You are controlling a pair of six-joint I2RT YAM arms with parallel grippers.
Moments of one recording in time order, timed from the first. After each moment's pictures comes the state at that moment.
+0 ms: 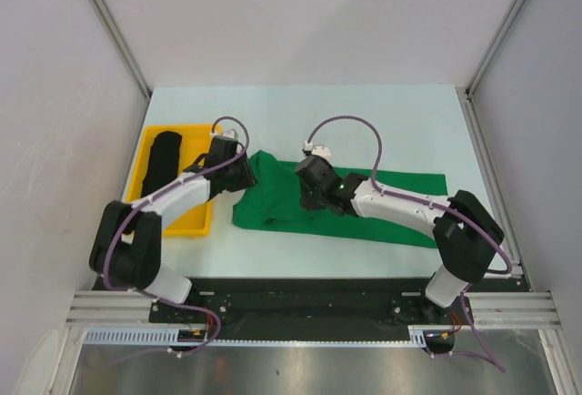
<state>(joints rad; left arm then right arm) -0.34 1.46 0.85 -0.23 0.02 -0.56 0.90 1.65 1.16 -0.36 0.25 0.69</state>
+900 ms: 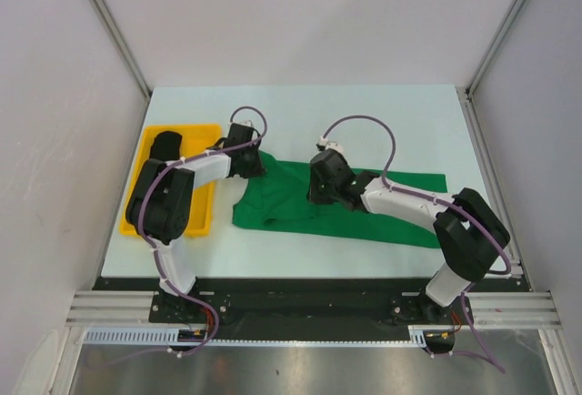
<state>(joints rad) -0.33 1.86 1.11 -0.16 0.03 -0.51 0.81 1.64 1.05 -0.23 0.14 0.70</state>
